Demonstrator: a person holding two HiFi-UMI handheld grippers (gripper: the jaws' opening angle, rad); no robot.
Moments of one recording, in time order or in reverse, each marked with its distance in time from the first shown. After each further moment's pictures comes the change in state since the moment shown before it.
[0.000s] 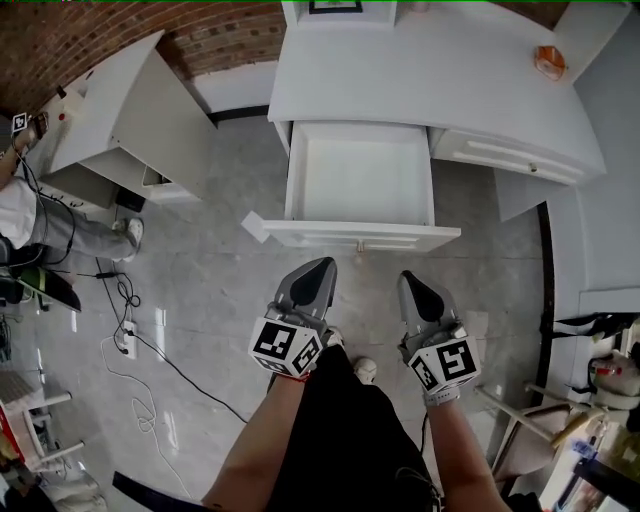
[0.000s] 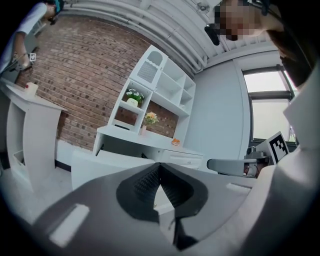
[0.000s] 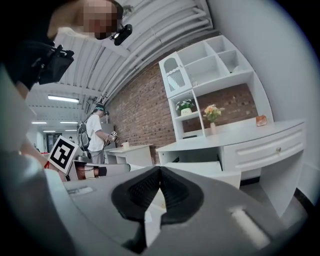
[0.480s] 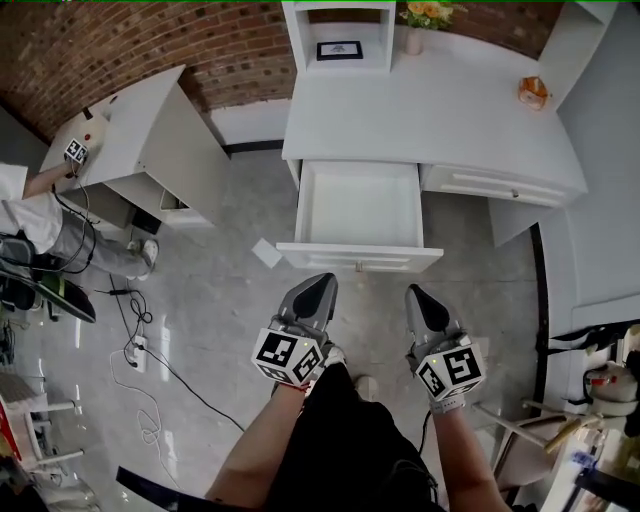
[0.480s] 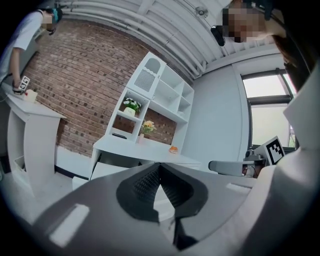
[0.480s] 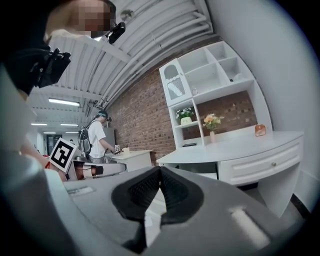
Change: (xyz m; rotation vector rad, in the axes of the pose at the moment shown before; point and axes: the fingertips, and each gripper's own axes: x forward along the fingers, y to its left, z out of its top) left arm -0.022 -0.038 0.067 -0.001 -0.040 -0.003; right arm -0.038 0.000 0.071 0.004 -0.031 -0.001
